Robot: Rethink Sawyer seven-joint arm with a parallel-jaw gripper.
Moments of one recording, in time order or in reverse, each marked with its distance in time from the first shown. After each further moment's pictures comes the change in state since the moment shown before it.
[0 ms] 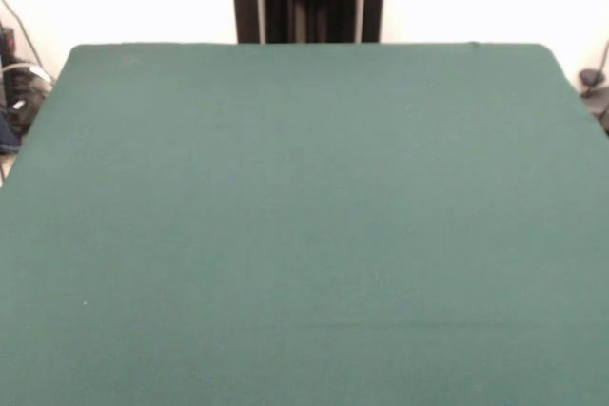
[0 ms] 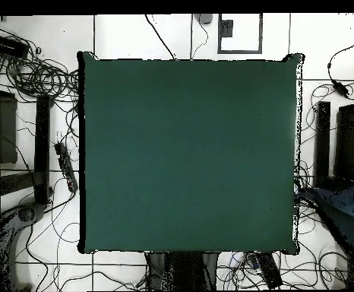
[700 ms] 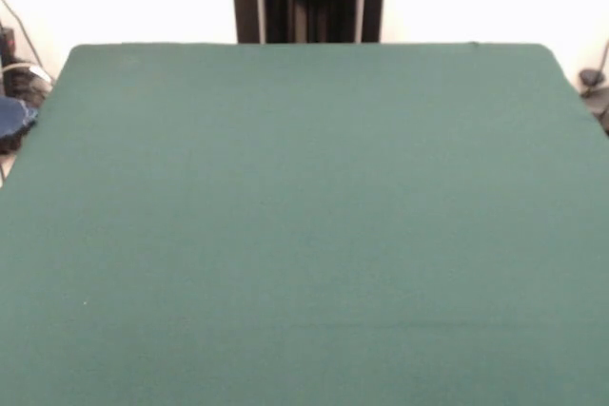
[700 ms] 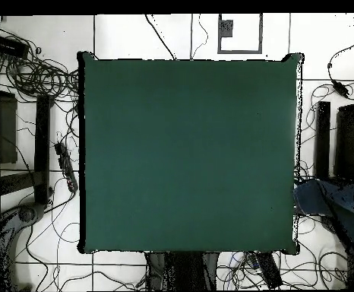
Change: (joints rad) arm 0.000 0.020 0.000 0.017 0.057 -0.011 0.014
